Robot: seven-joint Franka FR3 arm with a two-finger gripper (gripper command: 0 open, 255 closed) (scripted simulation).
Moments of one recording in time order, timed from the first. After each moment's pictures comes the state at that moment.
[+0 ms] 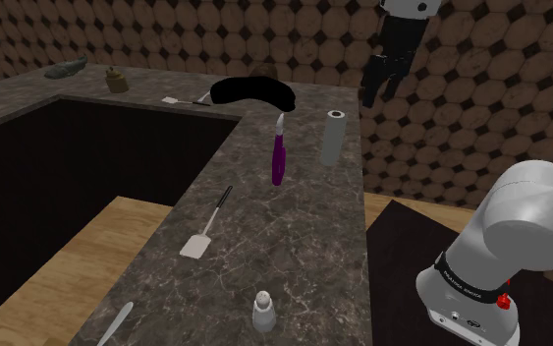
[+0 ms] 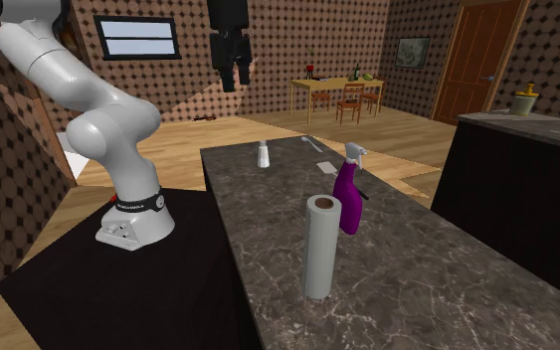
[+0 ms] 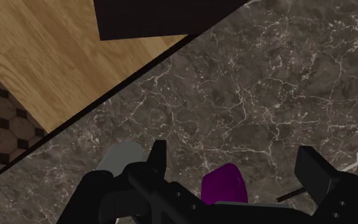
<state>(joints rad) -0.01 -0.78 -0.03 -2.36 0.00 1.62 0.06</state>
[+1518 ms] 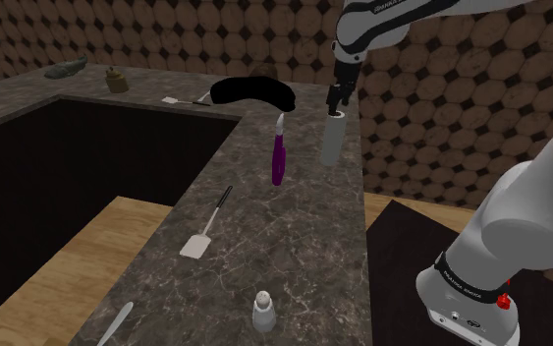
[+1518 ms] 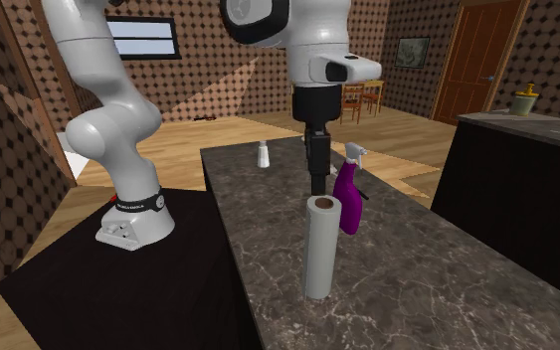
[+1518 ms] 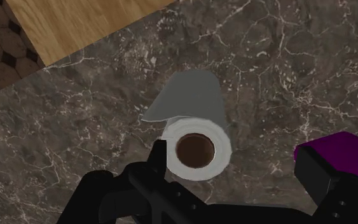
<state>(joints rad) -0.03 -0.13 -0.28 -2.15 -0.06 2.09 -0.38</state>
